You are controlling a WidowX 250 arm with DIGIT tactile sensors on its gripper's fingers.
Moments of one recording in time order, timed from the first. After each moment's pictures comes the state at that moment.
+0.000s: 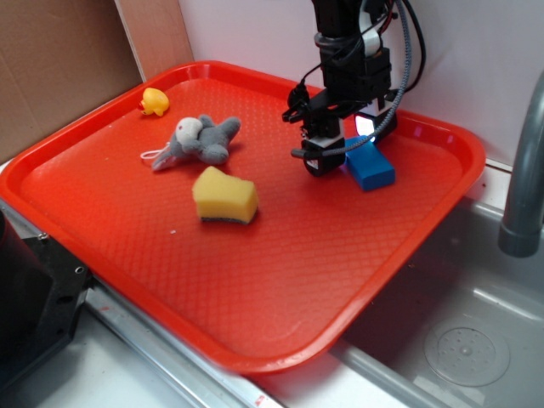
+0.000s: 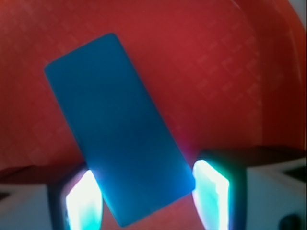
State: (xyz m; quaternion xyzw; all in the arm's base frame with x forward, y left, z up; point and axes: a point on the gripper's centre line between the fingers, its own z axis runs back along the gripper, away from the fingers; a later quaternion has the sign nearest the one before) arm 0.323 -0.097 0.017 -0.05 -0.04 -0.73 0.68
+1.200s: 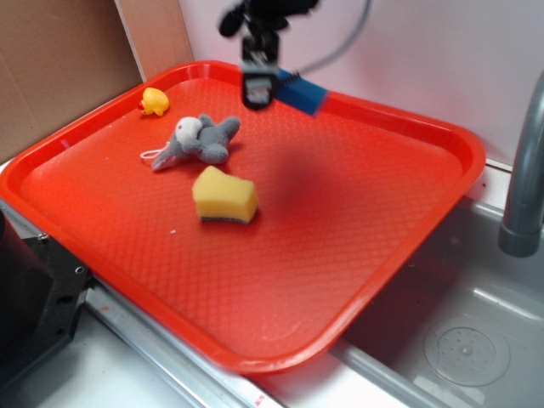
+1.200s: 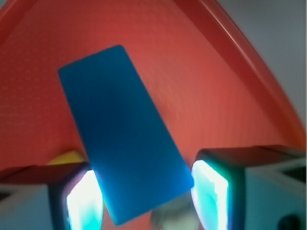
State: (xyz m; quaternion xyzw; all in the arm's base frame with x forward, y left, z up) arm 0.269 -0.032 0.117 0.03 0.07 -0.31 0.95
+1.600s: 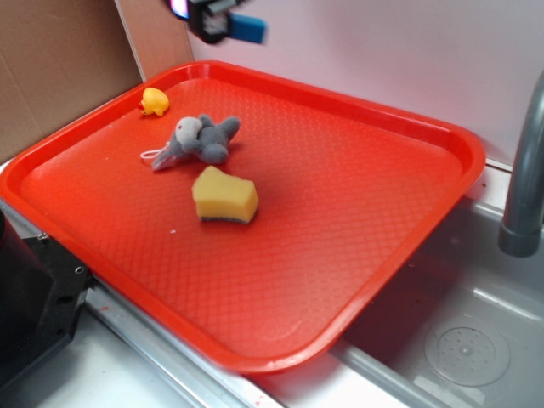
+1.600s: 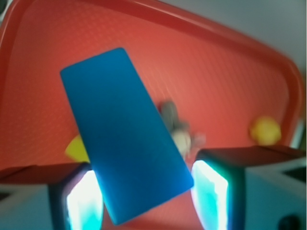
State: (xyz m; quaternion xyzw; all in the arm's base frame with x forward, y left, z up) arm 0.233 -0.001 0.171 0.01 0.04 -0.06 1.00
